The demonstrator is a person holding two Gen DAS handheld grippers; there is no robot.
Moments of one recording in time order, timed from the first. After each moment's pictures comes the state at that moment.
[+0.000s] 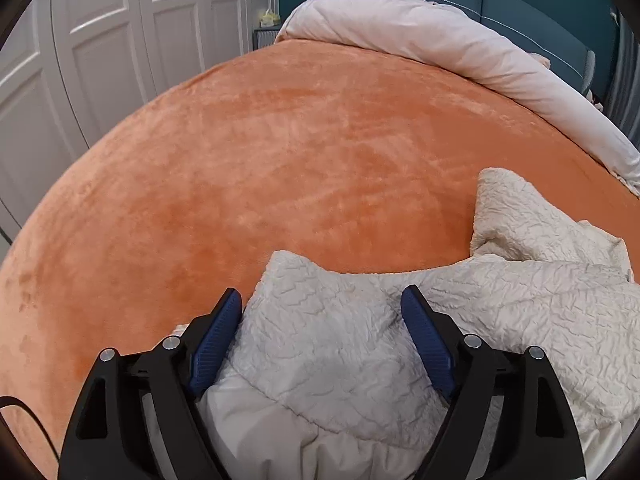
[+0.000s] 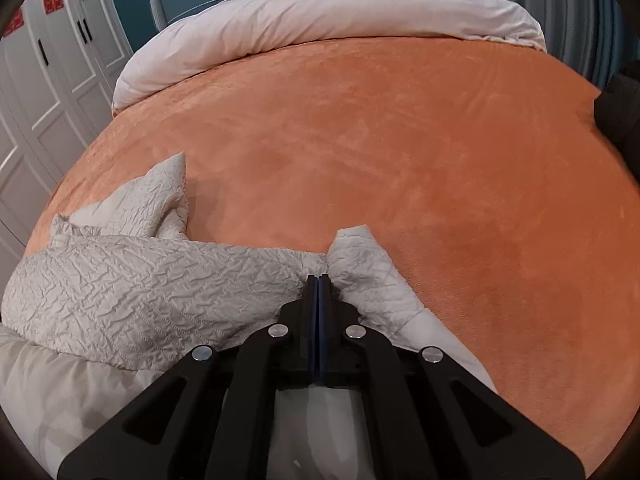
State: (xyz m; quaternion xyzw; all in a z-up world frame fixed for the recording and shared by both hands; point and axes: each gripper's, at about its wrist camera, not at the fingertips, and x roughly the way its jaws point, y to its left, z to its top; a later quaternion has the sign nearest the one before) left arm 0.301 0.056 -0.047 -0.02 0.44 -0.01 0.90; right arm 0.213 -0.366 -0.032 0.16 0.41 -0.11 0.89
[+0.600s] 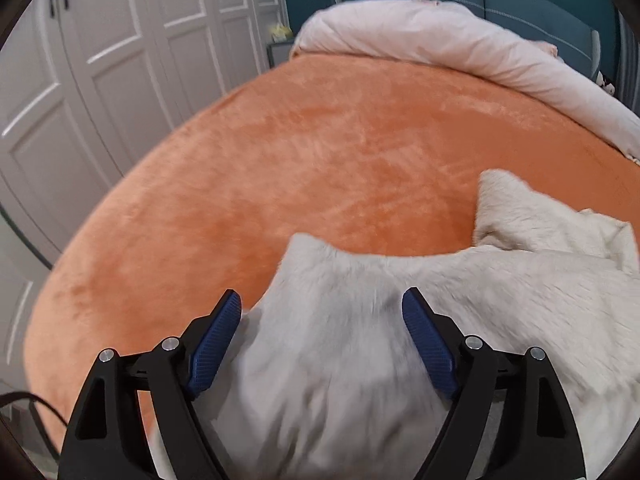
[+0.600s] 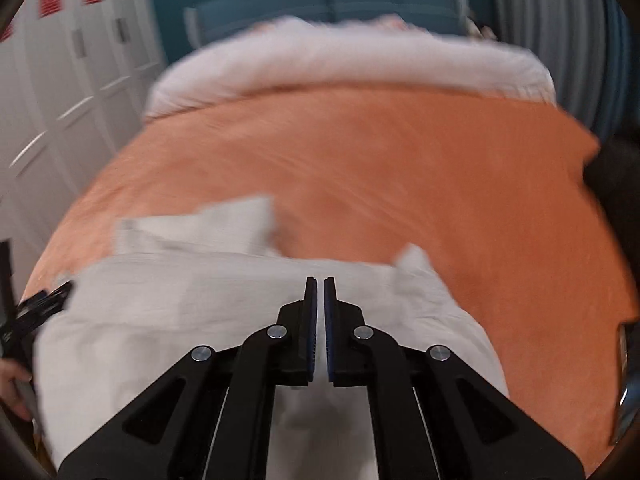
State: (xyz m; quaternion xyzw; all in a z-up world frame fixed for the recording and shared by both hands) left arm 0.268 0.049 -0.008 0.03 0.42 0.04 0.91; right arm 0.175 -0.287 0.064 0.09 0.36 -0.08 0.93
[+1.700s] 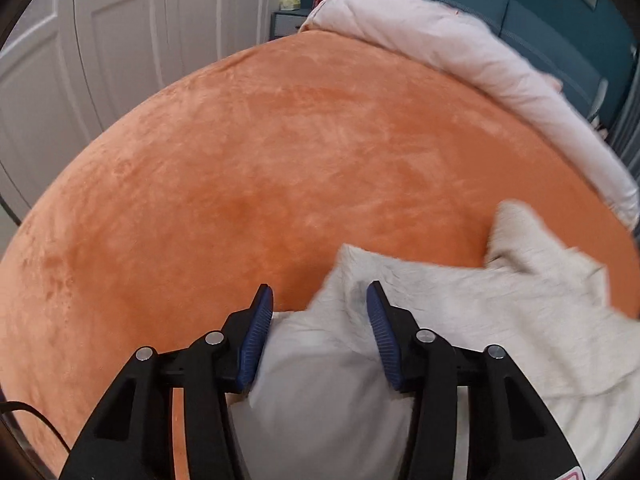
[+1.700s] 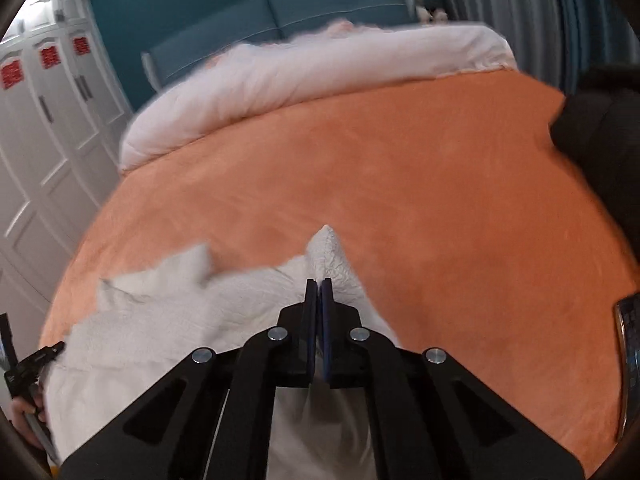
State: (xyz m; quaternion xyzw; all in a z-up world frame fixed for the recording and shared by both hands) left arm 0.293 0.106 -0.024 -0.07 0.46 0.00 0.88; right arm 0.175 -0.393 0.037 0.20 0.37 -0.14 0.90
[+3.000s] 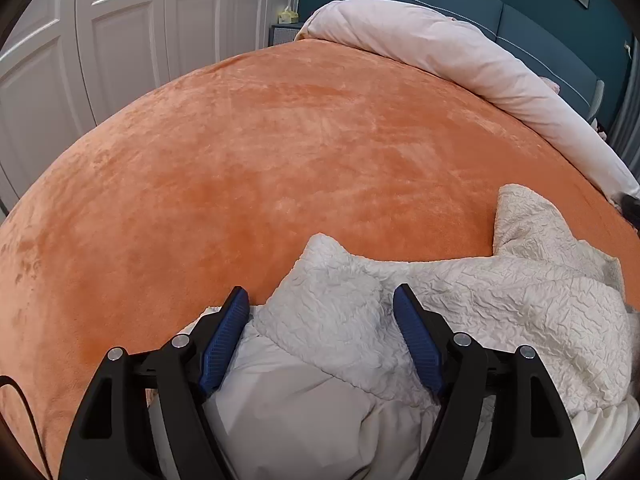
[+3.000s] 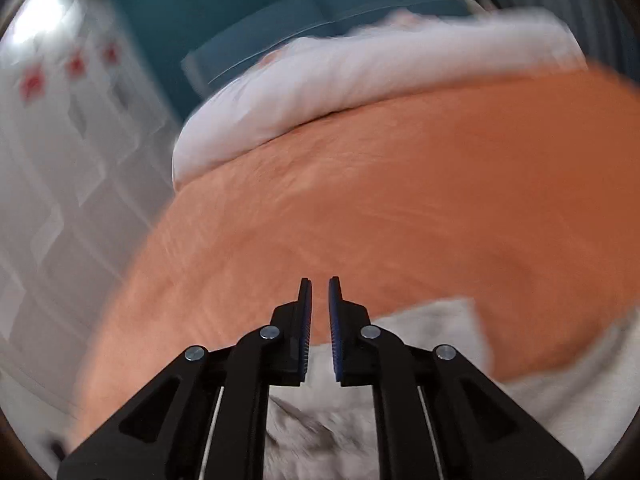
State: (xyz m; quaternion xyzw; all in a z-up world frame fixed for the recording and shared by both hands) left arm 0.286 0.083 -0.043 -0.07 0.43 0.00 0.90; right arm 0.328 -0.264 0.046 0.28 0.32 -0.06 0.90
